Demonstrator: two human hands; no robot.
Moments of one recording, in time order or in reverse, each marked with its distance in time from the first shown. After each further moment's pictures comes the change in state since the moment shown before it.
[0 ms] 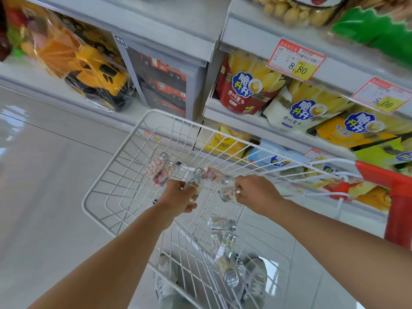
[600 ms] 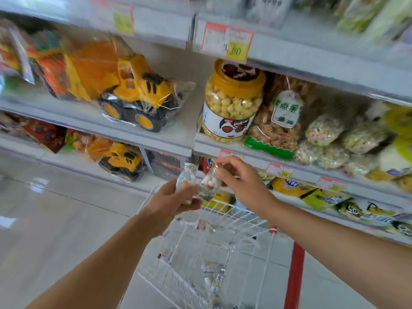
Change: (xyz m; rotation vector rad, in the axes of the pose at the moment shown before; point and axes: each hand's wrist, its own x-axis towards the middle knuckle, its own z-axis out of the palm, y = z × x) left_hand -0.199 0.152 -0.024 -0.269 -0.181 0.448; right_hand -0.137 -0.040 -0.220 1.076 0.526 -0.309
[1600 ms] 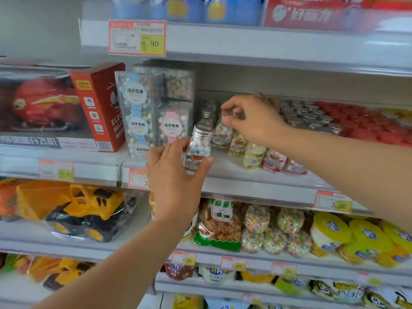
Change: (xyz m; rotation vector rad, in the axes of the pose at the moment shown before) left_hand -0.019 0.214 0.195 0.640 0.471 1.077; right_hand 0.080 -0.233 -0.243 -0.864 0.524 -0.346
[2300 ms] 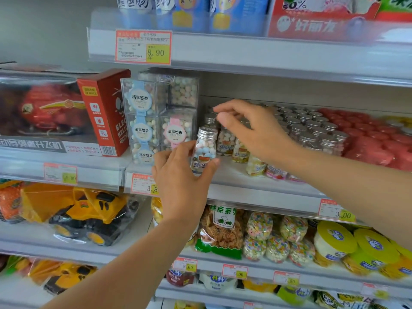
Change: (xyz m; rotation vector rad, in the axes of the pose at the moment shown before) left_hand 0.007 0.005 0.011 -0.028 0.064 -0.013; right_hand -0.020 -0.007 -0.002 0.390 -0.008 -0.196
